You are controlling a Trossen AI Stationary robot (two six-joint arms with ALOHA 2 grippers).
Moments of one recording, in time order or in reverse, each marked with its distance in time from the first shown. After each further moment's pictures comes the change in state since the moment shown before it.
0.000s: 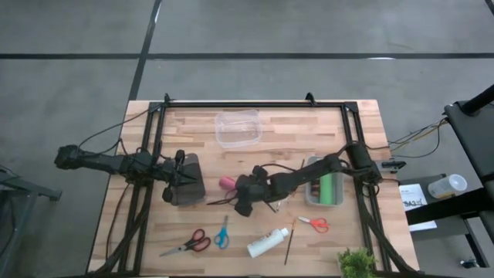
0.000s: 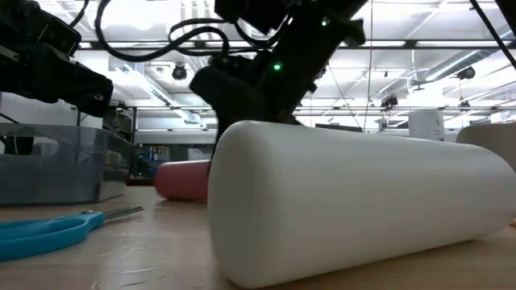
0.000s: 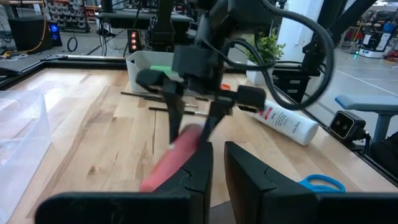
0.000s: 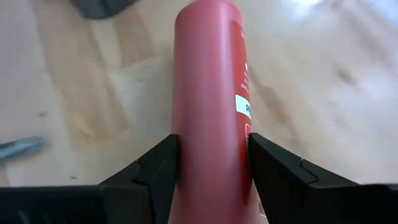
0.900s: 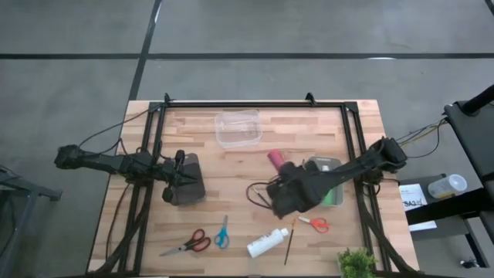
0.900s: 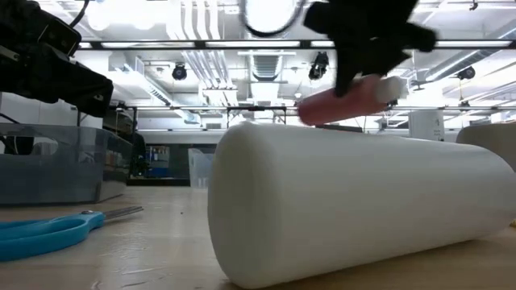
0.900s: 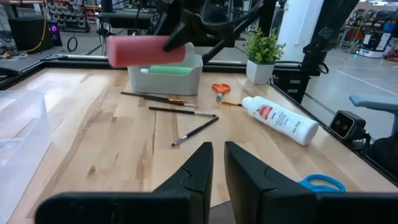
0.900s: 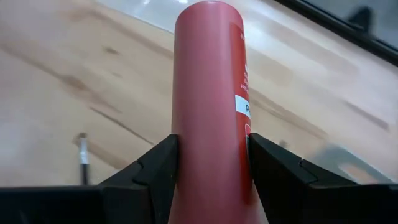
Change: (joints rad) left arm 0.000 0.000 0.000 0.000 0.000 0.000; right arm 0.181 -0.290 0.005 -0.936 0.357 0.885
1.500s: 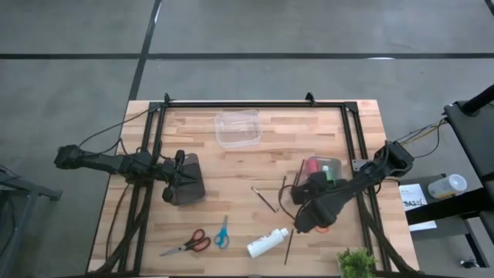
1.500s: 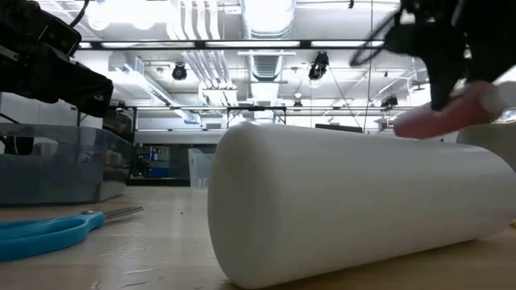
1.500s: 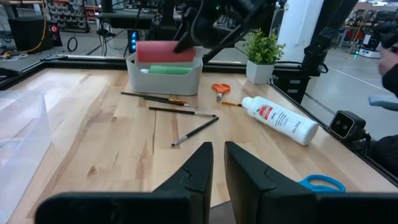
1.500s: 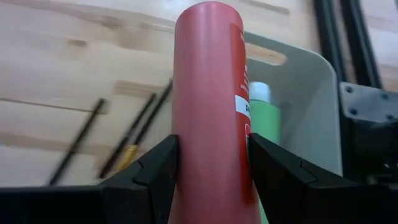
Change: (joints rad) left arm 0.000 0.000 0.000 0.000 0.000 0.000; right arm 0.175 -0.023 -0.158 -0.295 -0.242 0.681
